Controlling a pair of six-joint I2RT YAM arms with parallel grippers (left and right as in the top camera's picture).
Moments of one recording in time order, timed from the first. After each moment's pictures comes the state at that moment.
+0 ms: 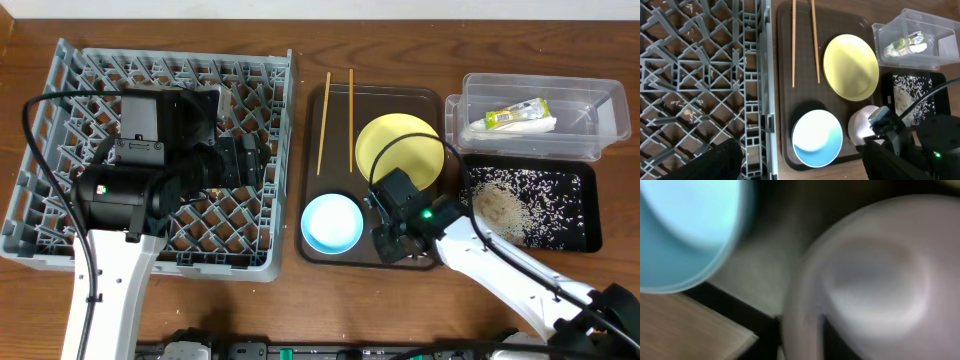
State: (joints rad) left arm -0.11 1.22 1.38 -1.09 0.36 -0.21; right arm 0.66 1.48 0.86 -0.76 -0.03 0.26
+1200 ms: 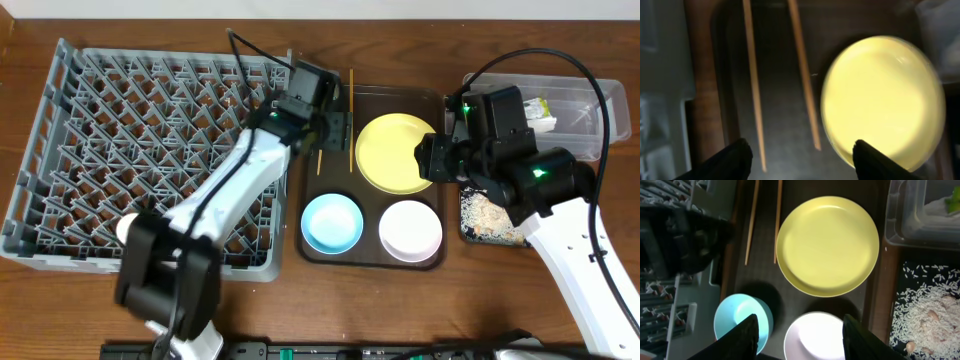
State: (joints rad) left arm -0.46 1.85 1.38 -0.53 0.10 -0.34; right arm 0.33 1.33 1.29 -0.93 -0.10 0.39
